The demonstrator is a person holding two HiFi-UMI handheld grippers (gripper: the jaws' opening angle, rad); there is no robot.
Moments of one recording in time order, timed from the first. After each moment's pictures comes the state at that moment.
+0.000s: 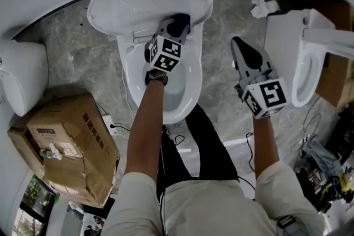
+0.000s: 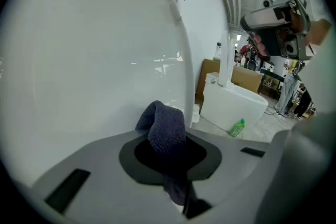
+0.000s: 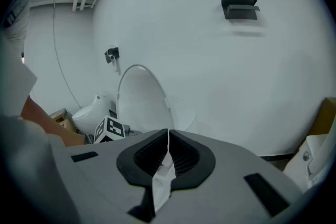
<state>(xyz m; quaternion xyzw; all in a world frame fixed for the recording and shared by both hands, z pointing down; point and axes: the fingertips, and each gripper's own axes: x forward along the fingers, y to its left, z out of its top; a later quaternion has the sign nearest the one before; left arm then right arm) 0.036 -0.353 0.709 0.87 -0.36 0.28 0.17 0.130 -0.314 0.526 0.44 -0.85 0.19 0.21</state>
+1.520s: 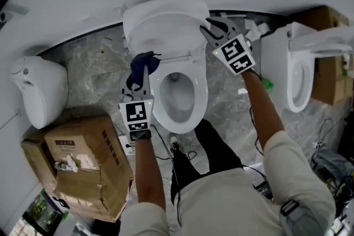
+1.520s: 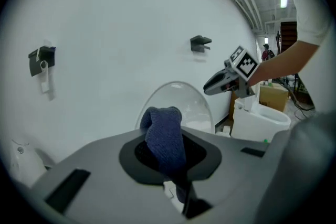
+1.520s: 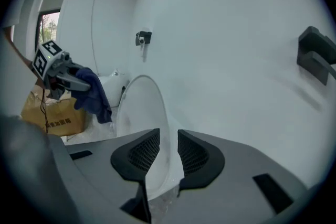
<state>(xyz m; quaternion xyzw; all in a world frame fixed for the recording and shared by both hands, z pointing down) -0.159 -0.280 0.466 0.80 -0.56 0.21 0.10 0.036 -0.403 0.468 0.34 -0.89 0.00 0.31</state>
